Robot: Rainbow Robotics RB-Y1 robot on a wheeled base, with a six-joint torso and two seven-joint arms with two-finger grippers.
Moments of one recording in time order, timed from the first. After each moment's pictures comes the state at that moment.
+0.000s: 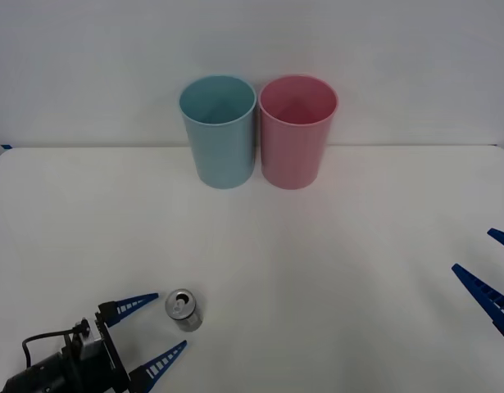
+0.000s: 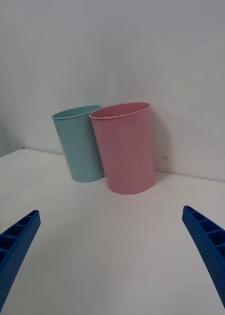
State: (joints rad) right arm 0.35 -0.40 -0.52 -1.66 0.96 -1.22 0.00; left arm 0.21 0.28 0.16 -1.25 -1.14 -1.26 -0.48
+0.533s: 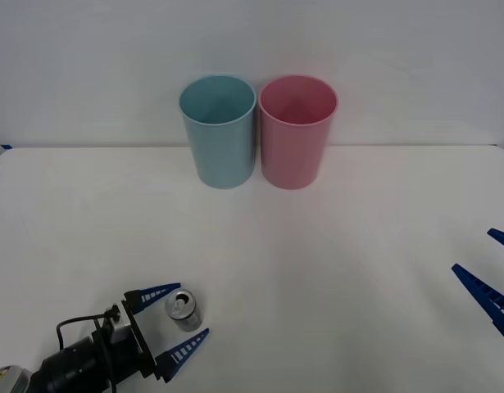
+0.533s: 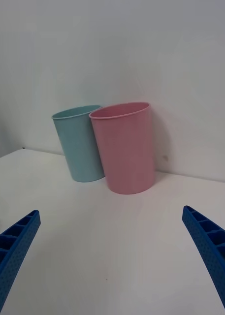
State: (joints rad) right arm 0.35 -0.40 -0.52 -1.66 0.96 -1.22 0.00; left arm 0.12 0.24 0.11 -1.18 -1.16 -1.21 -0.51
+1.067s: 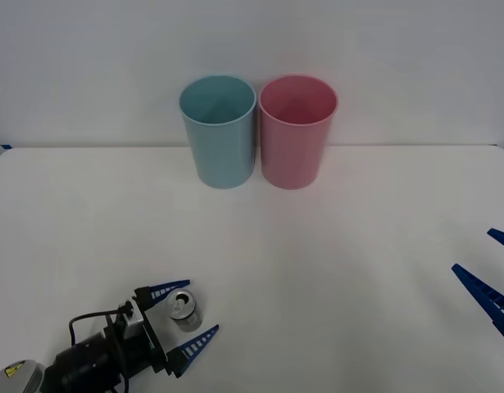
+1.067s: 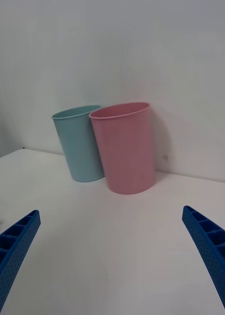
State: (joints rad) right arm 0.35 -0.40 -0.52 -1.66 0.96 -1.22 0.00; left arm 0.11 0.20 0.11 -1.18 -1.20 -1.20 -0.51
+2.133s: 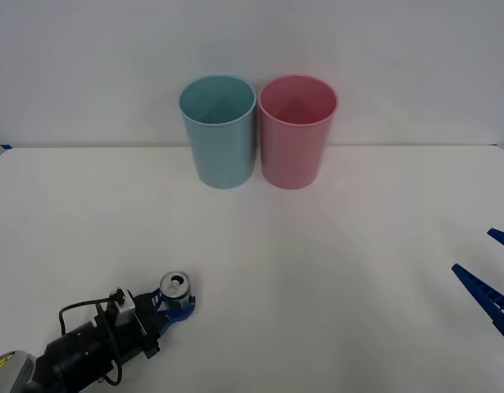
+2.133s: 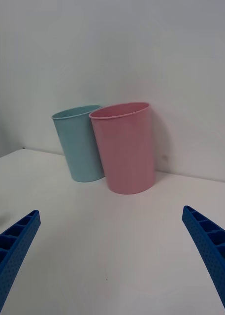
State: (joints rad) right arm 0.35 -0.40 -0.52 -1.66 0.96 -1.22 0.00; left arm 0.09 0.21 0.18 -1.21 -1.21 -1.18 -0.50
